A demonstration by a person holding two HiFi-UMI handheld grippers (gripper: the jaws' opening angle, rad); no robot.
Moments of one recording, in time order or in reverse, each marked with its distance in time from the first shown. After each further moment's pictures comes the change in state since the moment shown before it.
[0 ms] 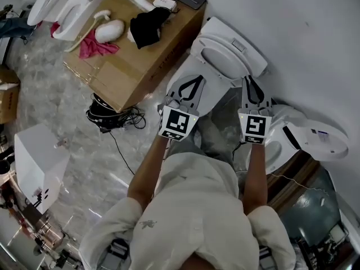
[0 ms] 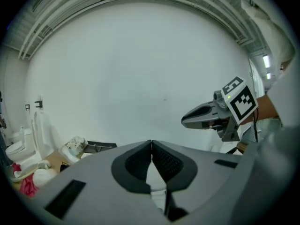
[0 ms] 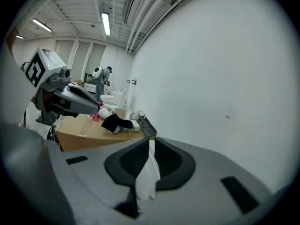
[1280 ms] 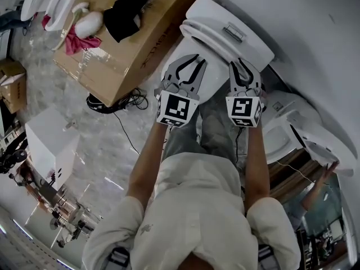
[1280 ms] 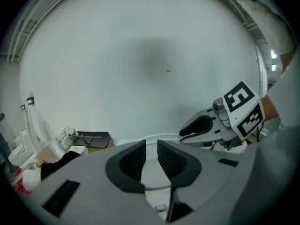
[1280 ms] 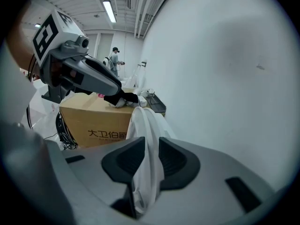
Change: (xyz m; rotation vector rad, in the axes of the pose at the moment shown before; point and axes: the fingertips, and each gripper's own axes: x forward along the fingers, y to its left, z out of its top) left arm 0.138 -0.005 -0.054 0.037 0.181 0.015; right arm 0.104 -0.014 -0.143 -0.037 0.193 0.179
